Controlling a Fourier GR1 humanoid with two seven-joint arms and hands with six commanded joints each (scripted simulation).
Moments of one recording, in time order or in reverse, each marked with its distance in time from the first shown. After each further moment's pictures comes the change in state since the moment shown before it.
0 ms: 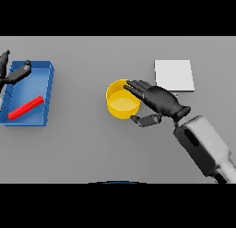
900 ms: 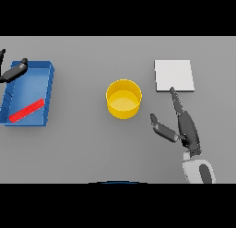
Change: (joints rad) left arm 0.007 0.029 0.017 -0.012 0.005 -0.007 -0.003; right arm 0.508 0.275 -0.283 -0.230 -0.355 -0.341 -0.003
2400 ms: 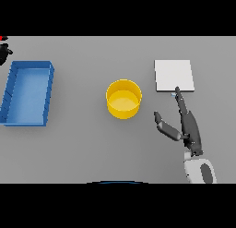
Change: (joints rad) left arm -0.180 -0.085 0.064 0.201 -0.202 0.144 -0.007; right arm 0.001 0.029 -0.045 0.029 -0.080 -0.007 -0.028
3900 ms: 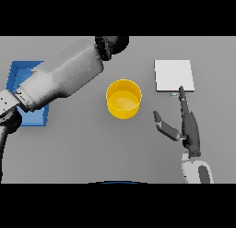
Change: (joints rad) left arm -0.739 -0.469 -0.761 0.294 -1.112 -0.611 -0.597; right arm 0.019 0.043 -0.001 -0.034 0.041 -0.071 0.021
